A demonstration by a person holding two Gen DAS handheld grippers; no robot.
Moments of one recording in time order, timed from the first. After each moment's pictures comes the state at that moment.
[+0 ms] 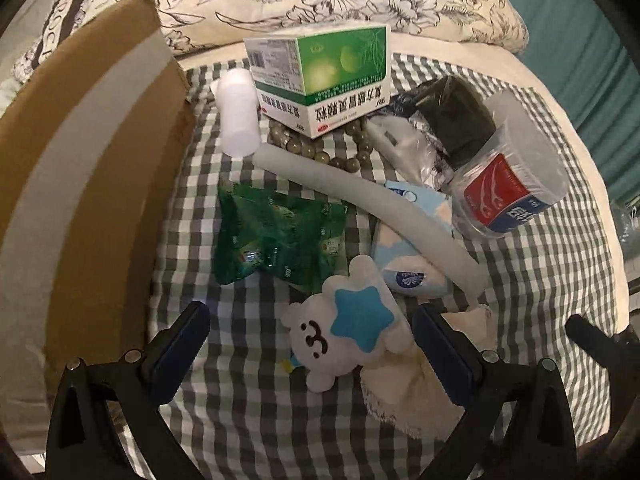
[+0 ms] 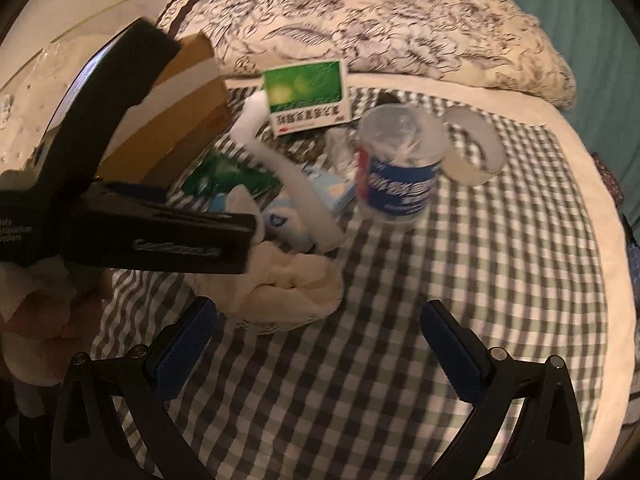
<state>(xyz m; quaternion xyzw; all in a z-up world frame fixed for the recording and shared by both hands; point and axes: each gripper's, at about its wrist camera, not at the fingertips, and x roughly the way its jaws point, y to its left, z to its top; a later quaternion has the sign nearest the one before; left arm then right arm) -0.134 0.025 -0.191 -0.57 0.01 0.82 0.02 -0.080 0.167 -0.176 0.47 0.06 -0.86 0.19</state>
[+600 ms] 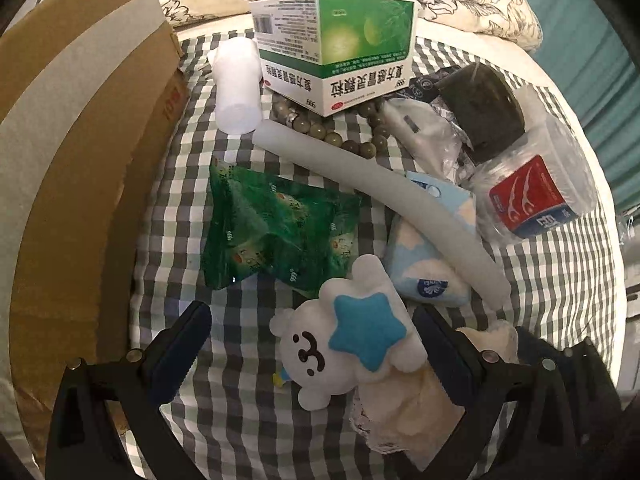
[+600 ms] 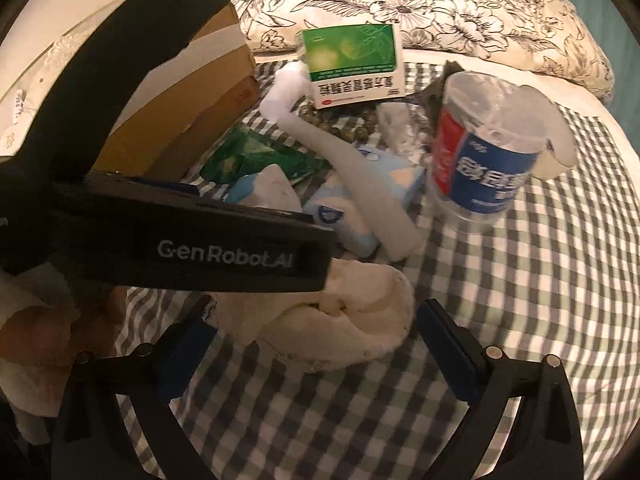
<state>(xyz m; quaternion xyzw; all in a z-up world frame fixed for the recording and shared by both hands) -0.144 0.008 -0.204 -0.59 -0.02 0.80 0.02 -0.096 0.131 -0.205 0.49 0.04 -0.84 0.23</state>
